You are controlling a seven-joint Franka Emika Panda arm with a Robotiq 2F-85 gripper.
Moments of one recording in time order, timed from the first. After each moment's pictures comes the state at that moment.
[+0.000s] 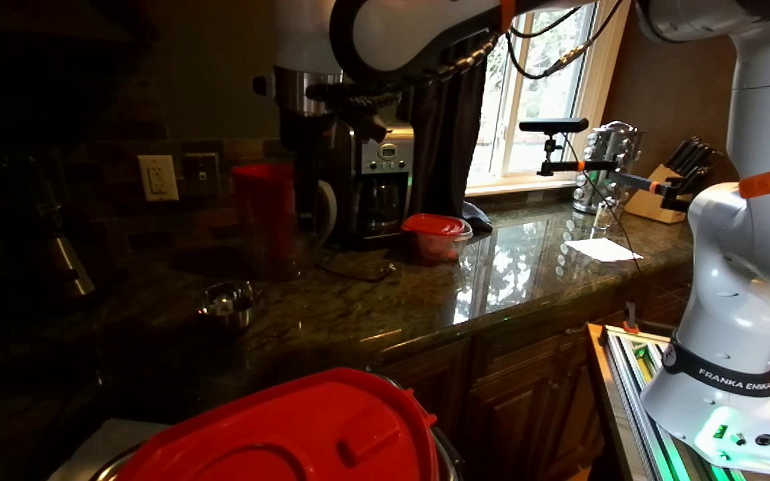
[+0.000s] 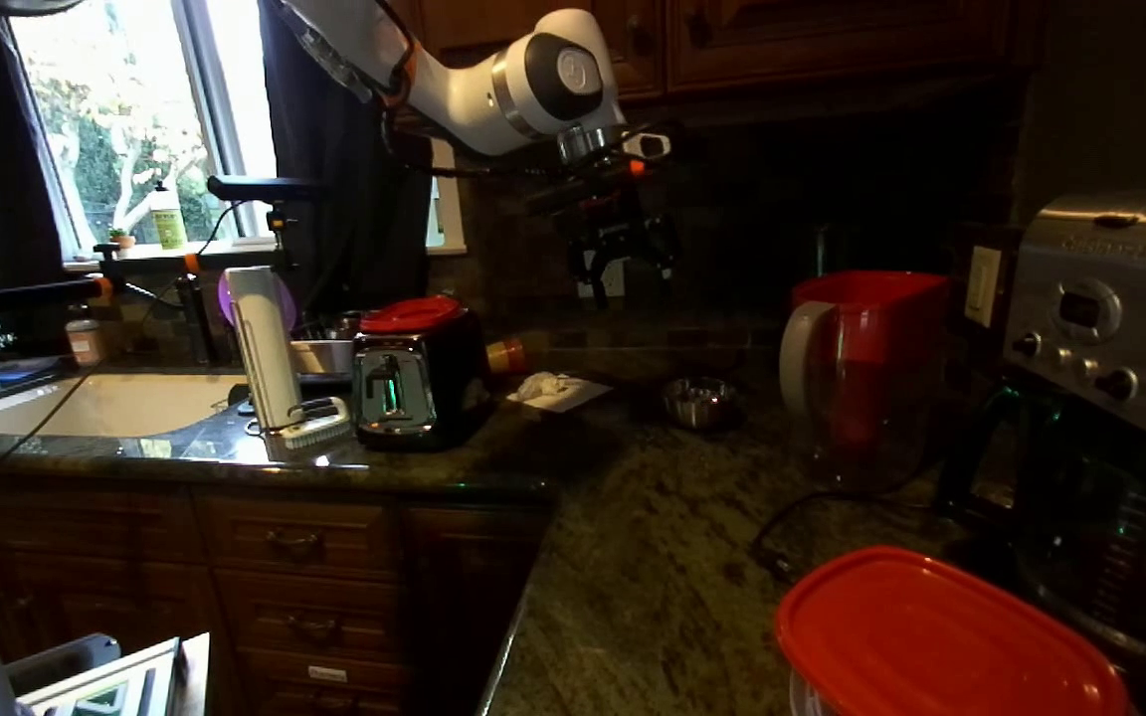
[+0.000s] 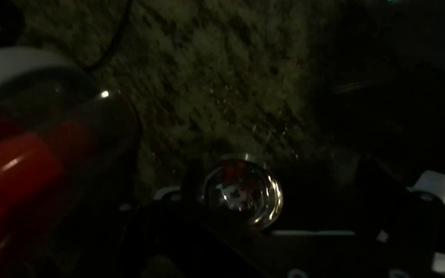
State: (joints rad) arm 0.13 0.22 0.16 -1.71 -0.25 2.07 -0.16
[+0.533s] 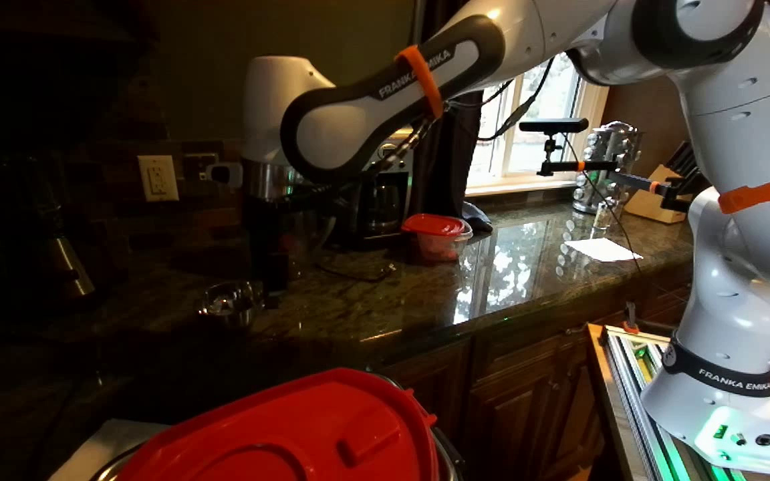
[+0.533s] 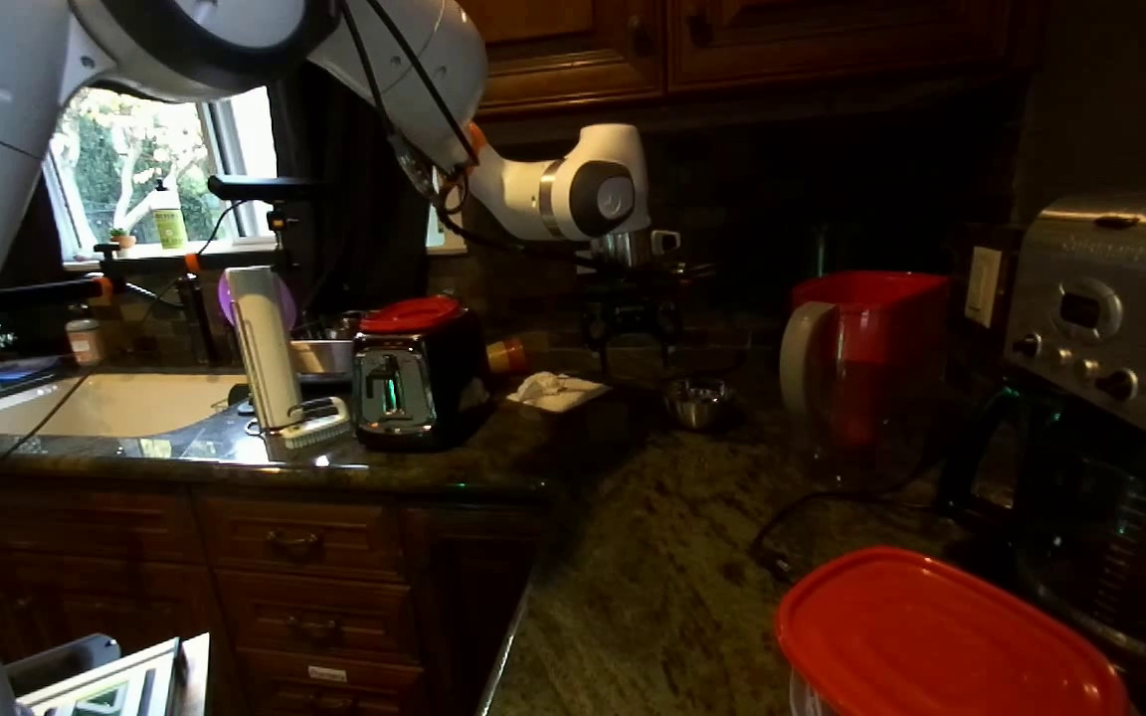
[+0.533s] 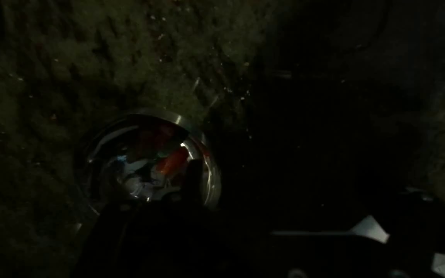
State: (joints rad) arm 0.12 0.49 0.19 -1.62 -0.12 2.26 -0.54
